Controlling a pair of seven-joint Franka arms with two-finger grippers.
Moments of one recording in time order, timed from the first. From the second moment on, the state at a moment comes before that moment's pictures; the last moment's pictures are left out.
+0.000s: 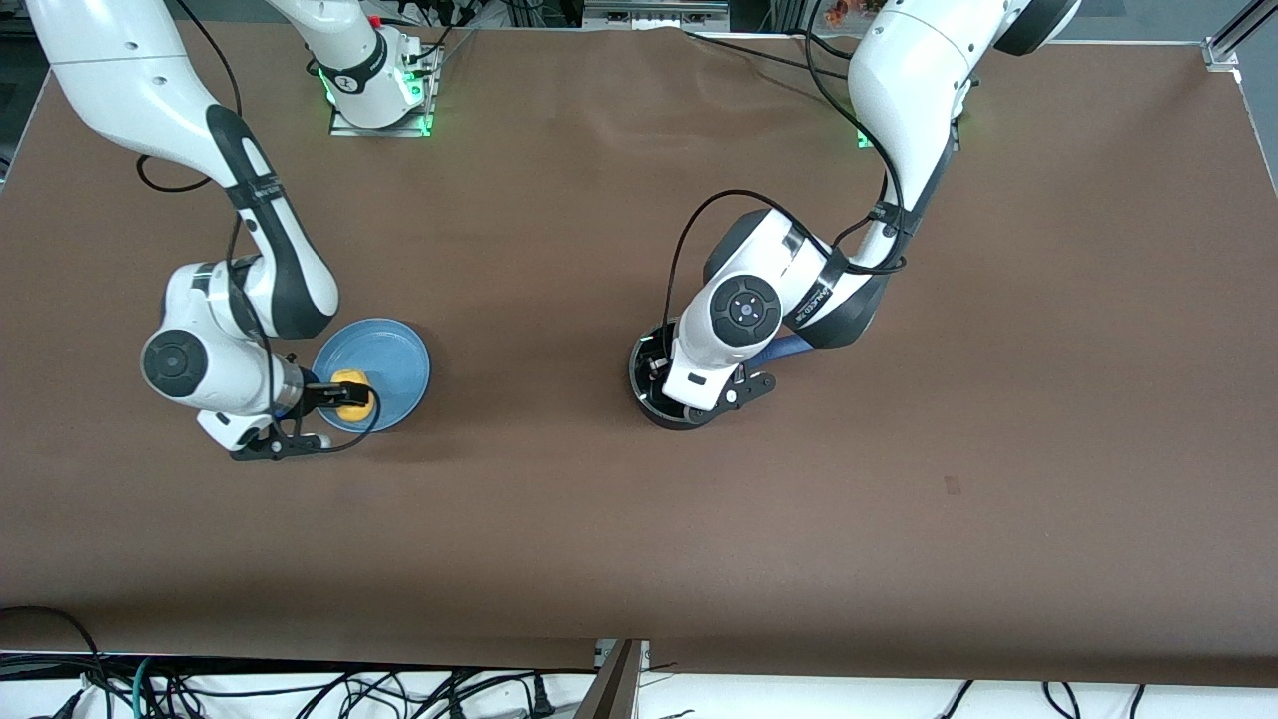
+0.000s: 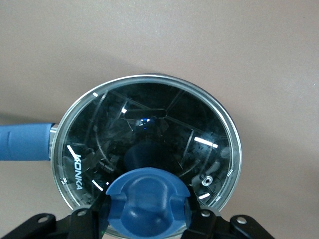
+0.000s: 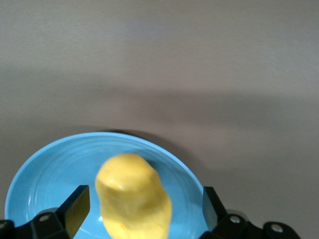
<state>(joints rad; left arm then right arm) -0.49 0.77 -0.16 -1.30 -0.14 1.98 -1.01 0.00 0.61 0.09 -1.76 -0.07 2.26 0.00</state>
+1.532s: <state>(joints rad) 0.17 0.43 -0.13 -1.56 -0.03 1.67 0.08 0.03 0.61 0.10 -1.75 -0.08 2.23 -0.05</state>
